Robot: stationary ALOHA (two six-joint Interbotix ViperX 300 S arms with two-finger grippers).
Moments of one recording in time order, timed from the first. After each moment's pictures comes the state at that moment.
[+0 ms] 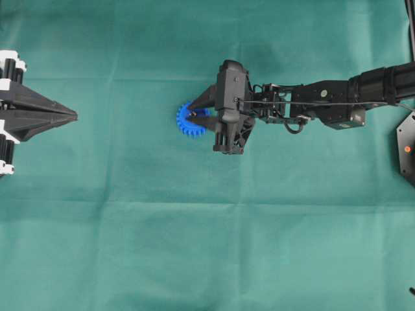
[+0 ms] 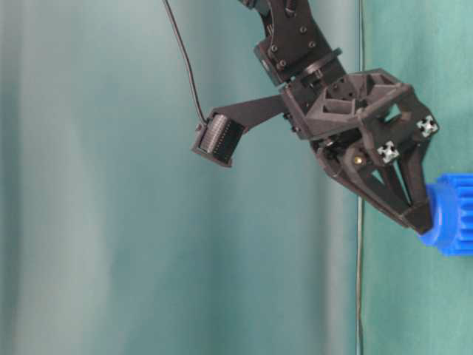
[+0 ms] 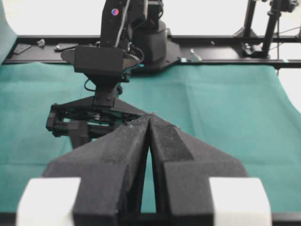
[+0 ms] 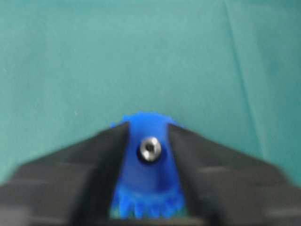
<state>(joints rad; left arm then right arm) -0.02 -0.96 1.18 0.01 -0.22 -0.01 -0.12 0.27 0.64 0.00 -0.39 -0.08</state>
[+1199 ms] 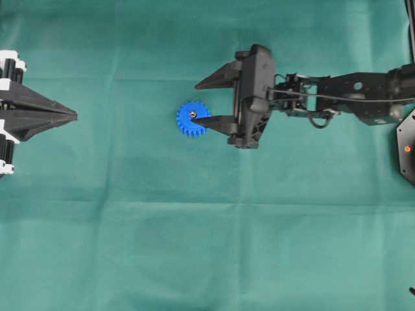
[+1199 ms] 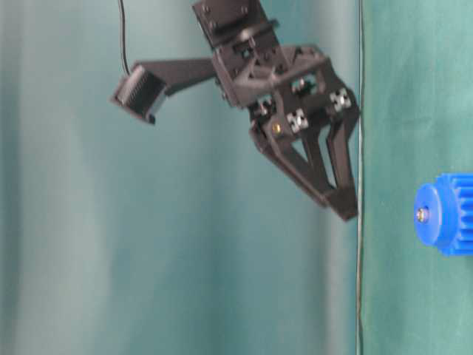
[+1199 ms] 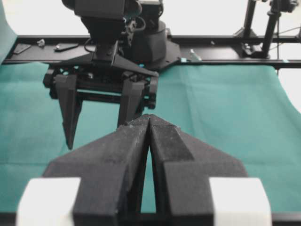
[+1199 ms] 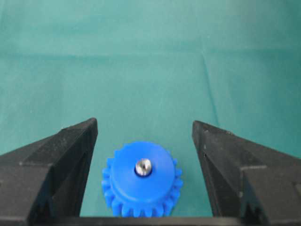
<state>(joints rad) -0.02 -0.96 1.18 0.01 -0.22 -0.01 -0.12 0.06 0.73 0.02 -0.40 -0.08</state>
